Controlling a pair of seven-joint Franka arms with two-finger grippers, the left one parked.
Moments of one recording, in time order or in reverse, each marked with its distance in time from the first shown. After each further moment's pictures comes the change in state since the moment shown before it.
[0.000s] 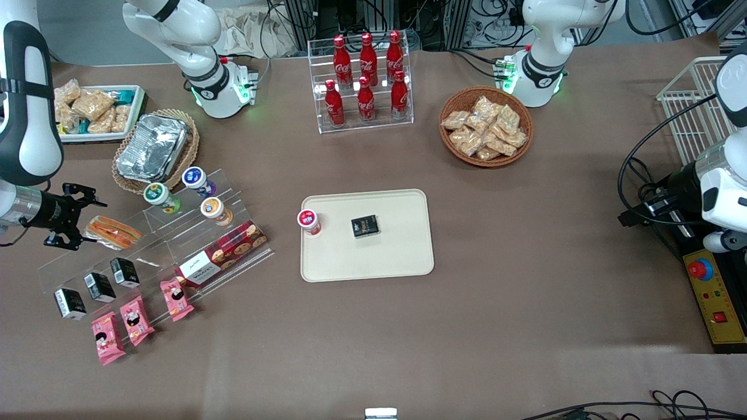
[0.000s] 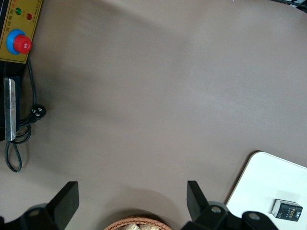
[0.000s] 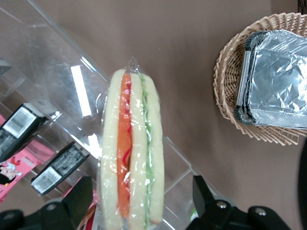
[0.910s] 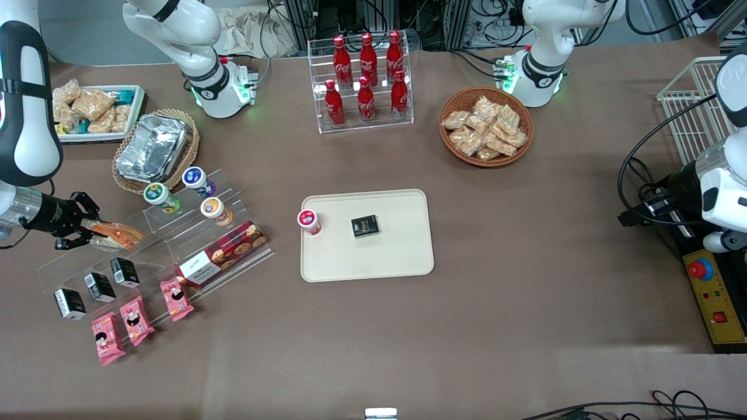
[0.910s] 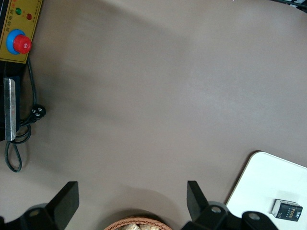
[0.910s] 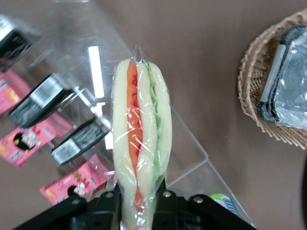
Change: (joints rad) arm -0.001 -0.007 0.011 -0.003 0.078 0.059 -0.177
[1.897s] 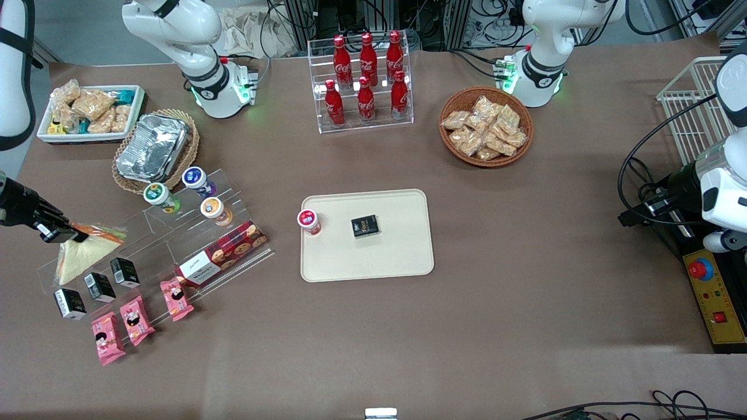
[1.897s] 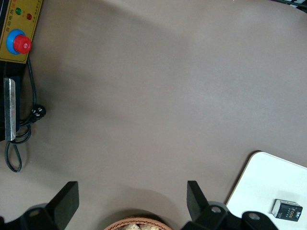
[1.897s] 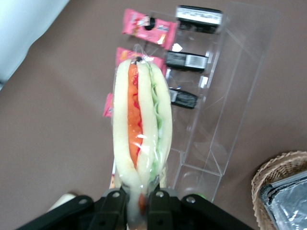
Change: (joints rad) arm 0.075 -0.085 0.012 0.166 0.037 -0.099 -0.792
